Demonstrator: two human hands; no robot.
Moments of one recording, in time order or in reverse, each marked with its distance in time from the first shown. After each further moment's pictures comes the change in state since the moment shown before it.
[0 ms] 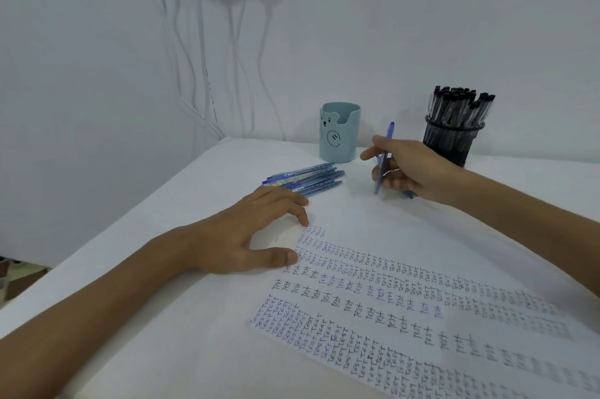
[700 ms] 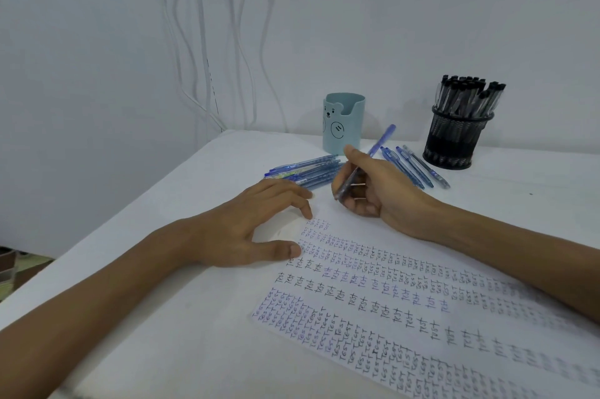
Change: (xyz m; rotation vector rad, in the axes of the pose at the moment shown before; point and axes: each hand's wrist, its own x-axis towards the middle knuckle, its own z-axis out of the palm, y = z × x) left_hand 0.002 -0.001 0.001 0.032 0.000 0.010; right_hand -0.037 0.019 0.060 0.193 -0.217 -0.077
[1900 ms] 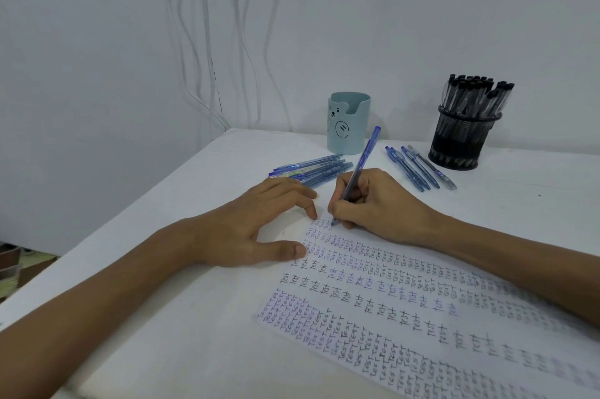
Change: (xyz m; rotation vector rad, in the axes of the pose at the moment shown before) left_hand 0.000 0.001 0.001 0.004 0.008 -0.004; right_hand -0.015 0.006 0.005 -0.605 -0.112 -0.295
